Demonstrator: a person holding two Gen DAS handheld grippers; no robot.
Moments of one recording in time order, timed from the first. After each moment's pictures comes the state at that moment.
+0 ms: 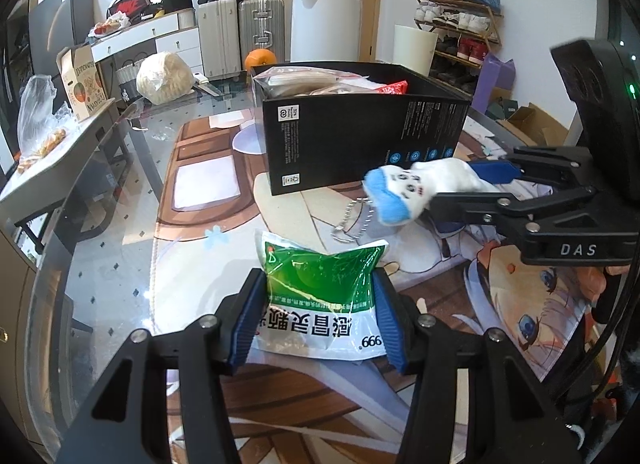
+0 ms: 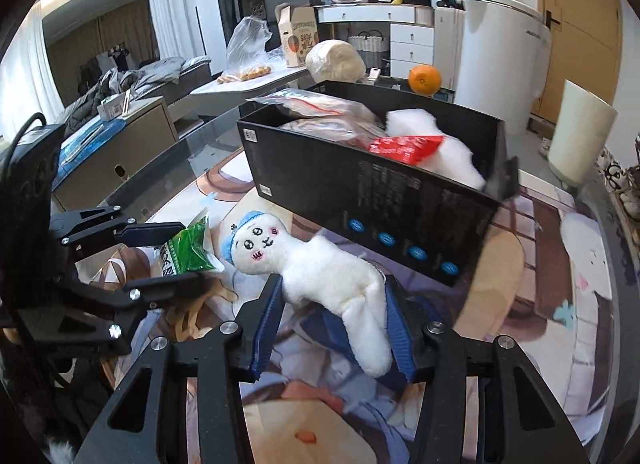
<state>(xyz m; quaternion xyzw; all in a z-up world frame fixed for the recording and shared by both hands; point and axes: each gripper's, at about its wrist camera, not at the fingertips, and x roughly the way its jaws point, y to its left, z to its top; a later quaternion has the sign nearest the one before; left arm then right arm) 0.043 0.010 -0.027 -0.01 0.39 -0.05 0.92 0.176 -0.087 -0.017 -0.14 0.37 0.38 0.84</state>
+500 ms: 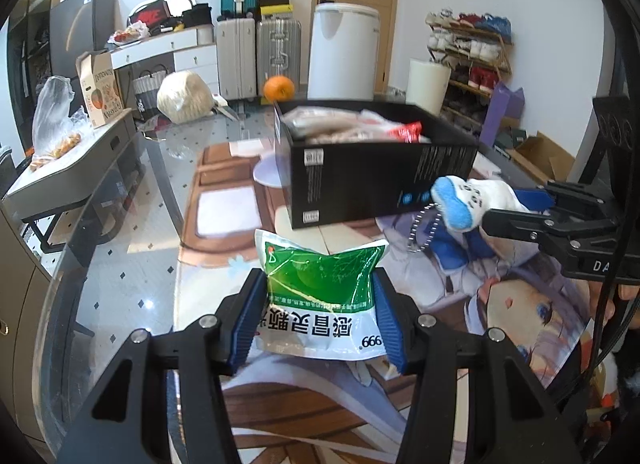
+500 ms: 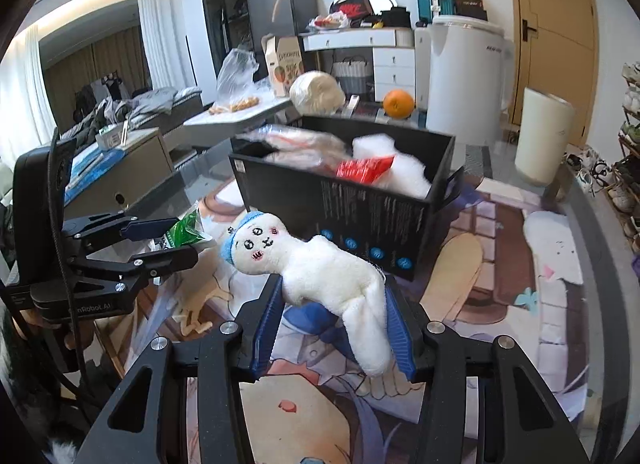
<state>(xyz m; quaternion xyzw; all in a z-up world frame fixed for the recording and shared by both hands) 0.039 0.017 -0.012 -0.03 0.35 -0.02 0.94 0.163 -0.127 0.003 -0.10 0.33 0.37 0.86</state>
